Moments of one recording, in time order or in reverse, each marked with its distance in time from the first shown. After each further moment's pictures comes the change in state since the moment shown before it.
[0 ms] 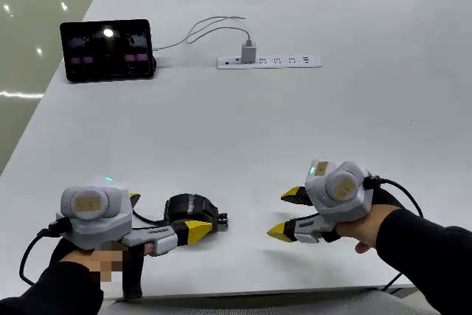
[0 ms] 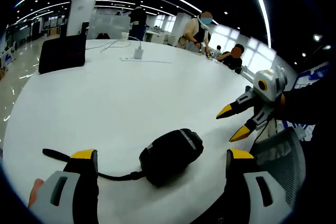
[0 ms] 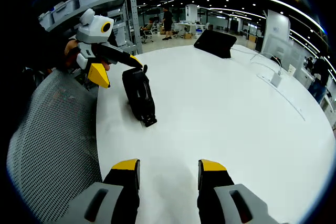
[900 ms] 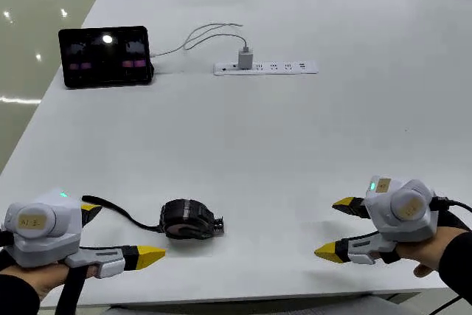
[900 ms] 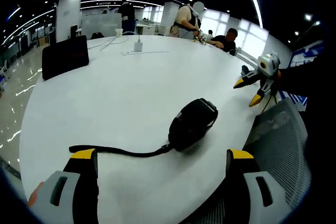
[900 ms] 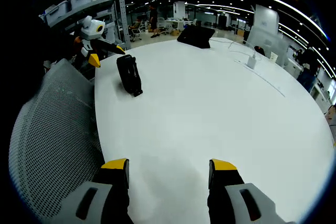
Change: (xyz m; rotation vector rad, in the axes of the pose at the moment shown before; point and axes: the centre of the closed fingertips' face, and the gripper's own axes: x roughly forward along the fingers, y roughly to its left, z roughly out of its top) left arm -0.041 0.037 -0.020 0.146 0.086 -0.011; right arm -0.067 -0.023 -0.065 0.052 0.025 -0.078
